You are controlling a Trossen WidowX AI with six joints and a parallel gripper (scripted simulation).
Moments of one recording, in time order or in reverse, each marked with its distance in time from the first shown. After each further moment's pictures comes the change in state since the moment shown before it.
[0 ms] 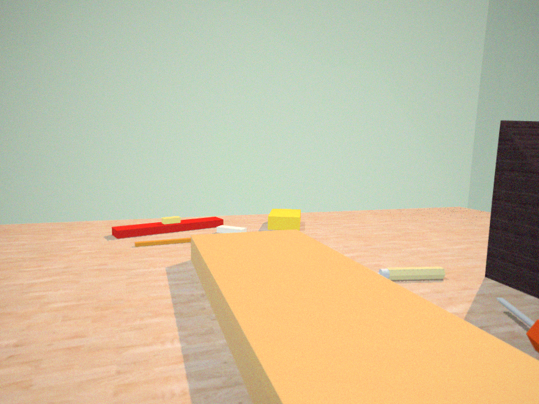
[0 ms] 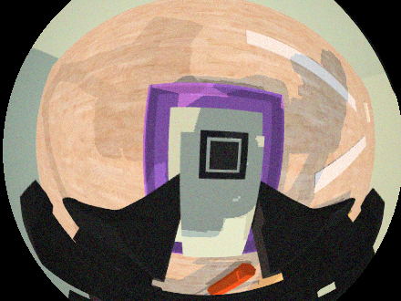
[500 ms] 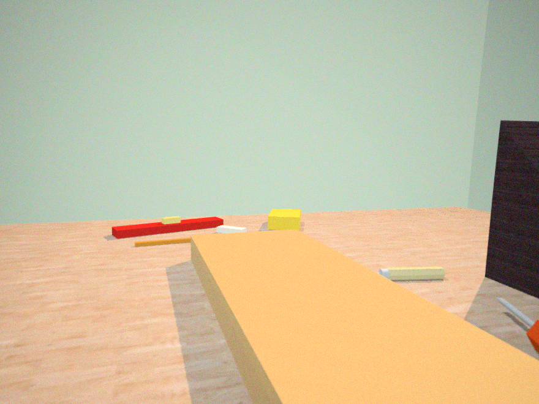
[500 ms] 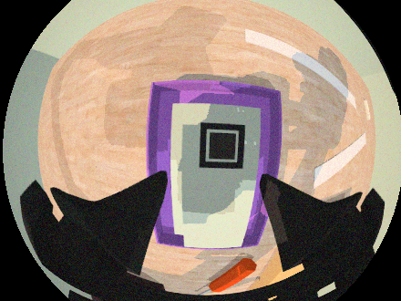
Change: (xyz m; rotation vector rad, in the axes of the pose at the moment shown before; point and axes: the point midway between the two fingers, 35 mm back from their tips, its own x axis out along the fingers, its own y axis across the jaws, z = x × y) arm -0.006 0.000 -0.002 0.009 0.017 0.009
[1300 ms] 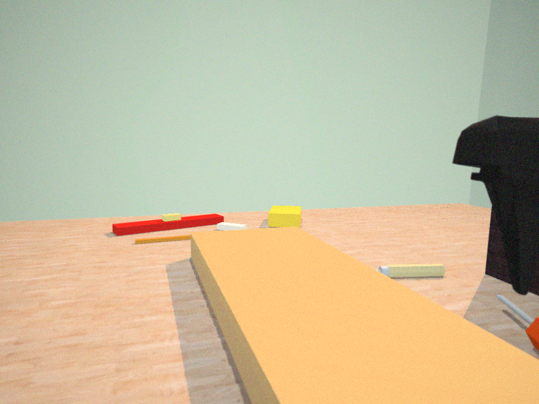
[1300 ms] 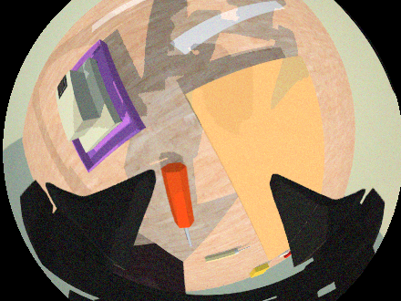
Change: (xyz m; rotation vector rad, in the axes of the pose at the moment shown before) arm -0.084 -0.102 -0.123 0.495 0.246 -0.233
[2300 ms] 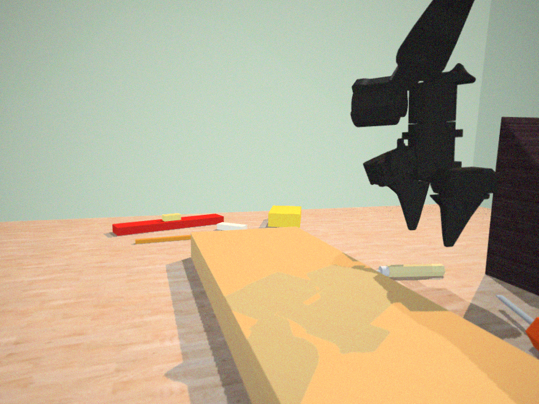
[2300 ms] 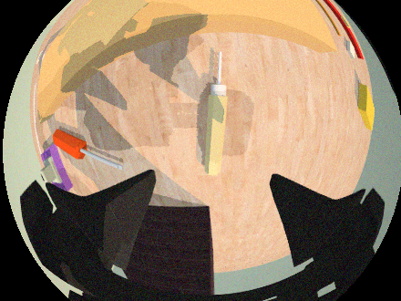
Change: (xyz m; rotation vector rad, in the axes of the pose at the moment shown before) arm 0.017 -0.045 -0.304 1.227 0.204 0.104
